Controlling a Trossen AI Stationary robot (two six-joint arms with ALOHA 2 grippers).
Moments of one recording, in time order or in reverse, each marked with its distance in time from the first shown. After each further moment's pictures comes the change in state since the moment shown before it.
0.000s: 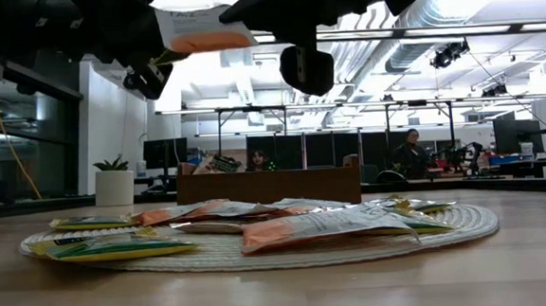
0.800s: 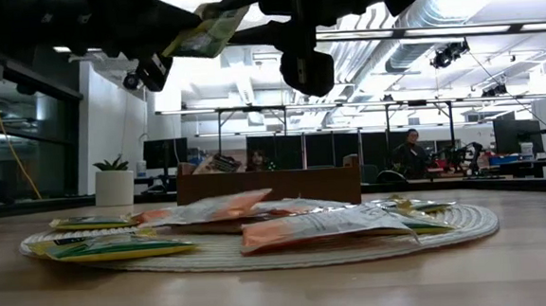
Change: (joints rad) left arm 0.000 0.000 0.001 0.052 -0.098 0.034; right arm 0.001 0.000 0.000 -0.006 0.004 0.024
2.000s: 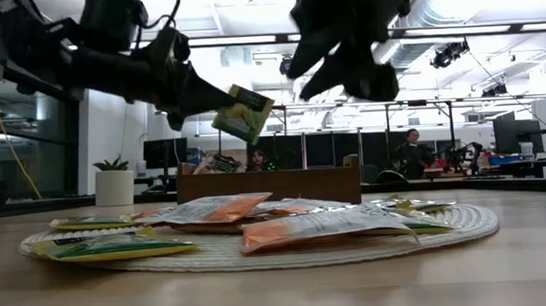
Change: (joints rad) left arm 0.406 0.173 0.001 0.100 0.116 0.085; right arm 0.027 -0.108 0.000 -0.469 0.209 0.054
